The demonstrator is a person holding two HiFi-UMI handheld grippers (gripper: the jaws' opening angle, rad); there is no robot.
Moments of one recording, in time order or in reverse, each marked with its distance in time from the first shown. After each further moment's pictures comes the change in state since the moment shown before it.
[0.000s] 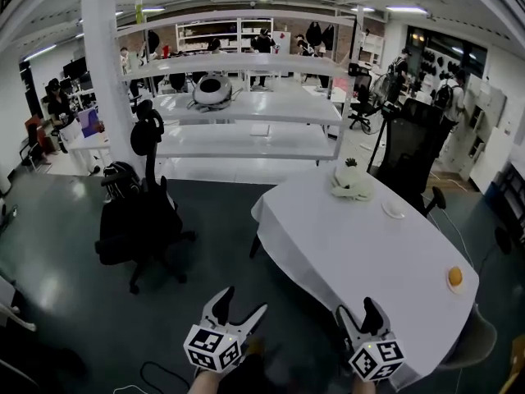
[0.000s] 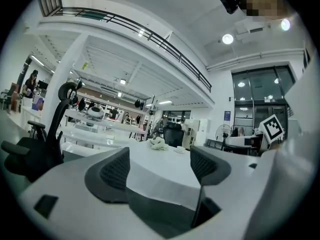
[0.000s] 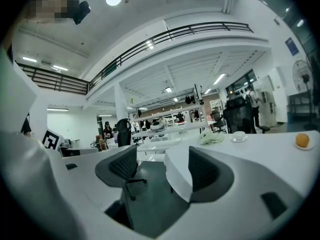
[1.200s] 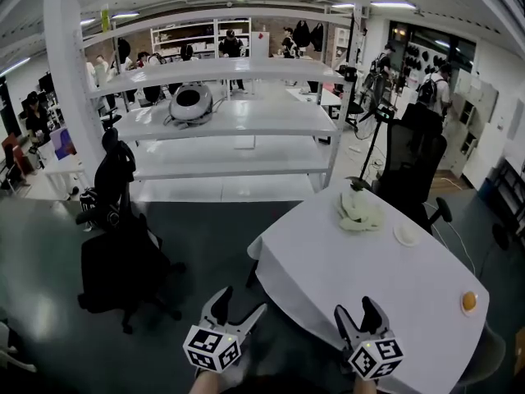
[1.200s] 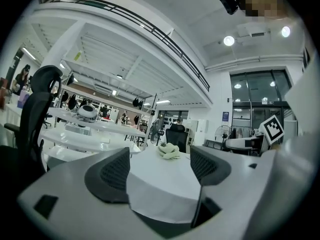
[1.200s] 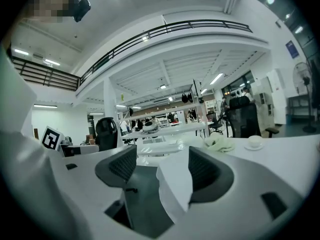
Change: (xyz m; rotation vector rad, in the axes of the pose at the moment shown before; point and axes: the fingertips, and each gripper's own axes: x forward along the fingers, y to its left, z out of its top) left arm 0.164 0.146 0.046 0.003 0.011 -0.080; right arm 0.200 -0.018 0.036 -0.003 0.001 -0.079
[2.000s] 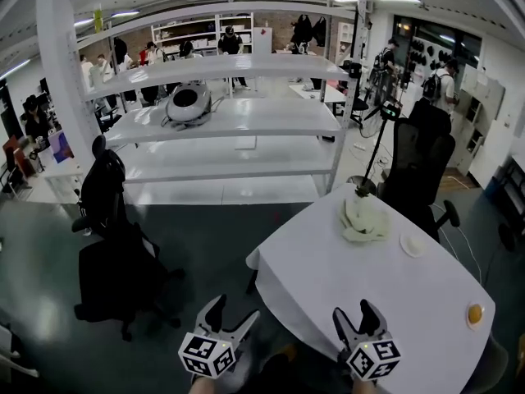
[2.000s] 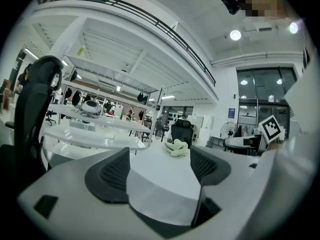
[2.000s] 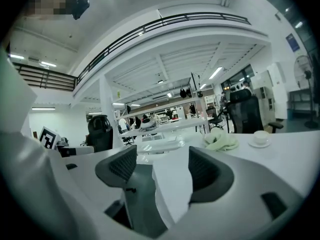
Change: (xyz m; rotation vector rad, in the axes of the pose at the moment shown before) left arm 0.036 0.041 -0.019 -0.016 0.052 0.055; right arm 0.061 -0.030 -0.013 0.028 0.044 0.002
